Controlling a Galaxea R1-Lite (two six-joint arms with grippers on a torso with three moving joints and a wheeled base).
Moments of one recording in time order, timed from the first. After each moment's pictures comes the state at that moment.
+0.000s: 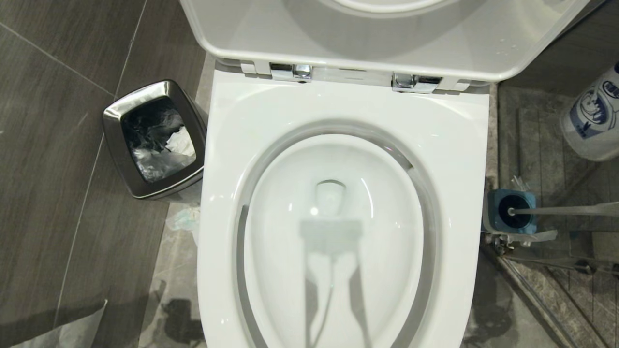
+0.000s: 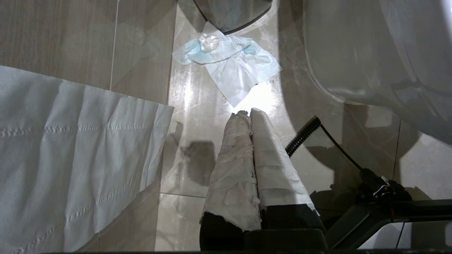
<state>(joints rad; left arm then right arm) 0.00 0.00 0.00 0.01 -0.01 0.02 0.04 1.05 -0.82 -0.63 -0.15 -0.12</state>
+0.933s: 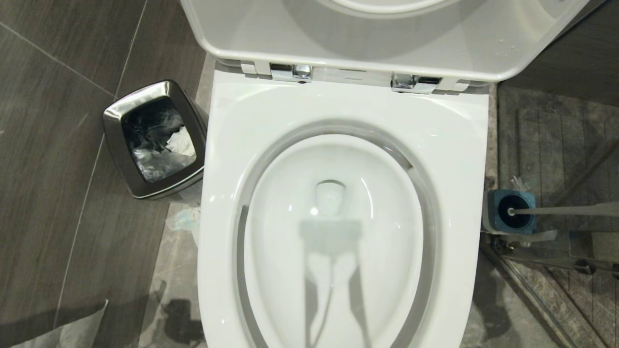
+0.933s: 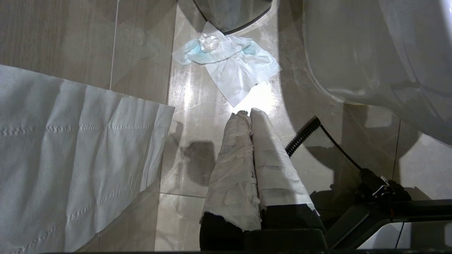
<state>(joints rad) 0.00 0.00 0.00 0.01 -0.01 0.02 0.04 0.69 -0.89 -0.06 -0.10 -0.11</state>
